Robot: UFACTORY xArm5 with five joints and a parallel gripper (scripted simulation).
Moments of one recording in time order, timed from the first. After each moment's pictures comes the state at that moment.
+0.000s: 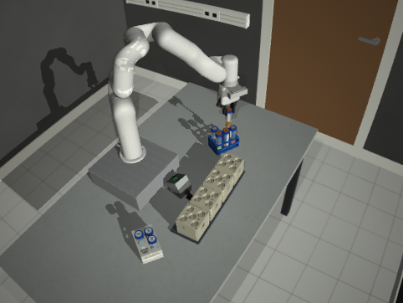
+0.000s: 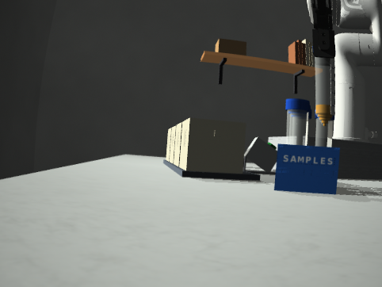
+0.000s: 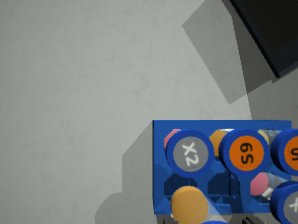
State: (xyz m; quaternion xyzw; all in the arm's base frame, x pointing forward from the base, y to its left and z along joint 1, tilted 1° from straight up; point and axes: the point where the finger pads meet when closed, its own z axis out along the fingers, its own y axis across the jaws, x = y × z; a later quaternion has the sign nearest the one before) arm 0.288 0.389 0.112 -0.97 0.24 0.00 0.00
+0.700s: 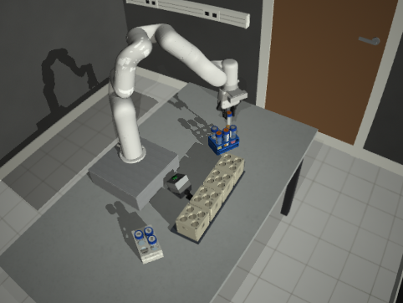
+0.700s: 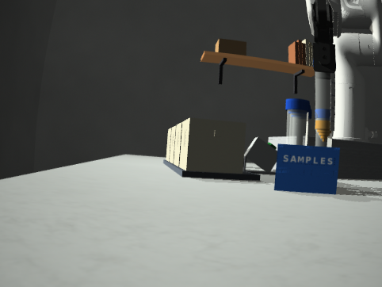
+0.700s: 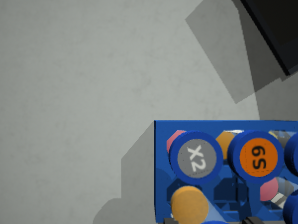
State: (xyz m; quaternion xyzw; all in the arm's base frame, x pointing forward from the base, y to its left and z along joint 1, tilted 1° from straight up) arm 0.288 0.390 0.091 -0.97 0.24 0.00 0.00
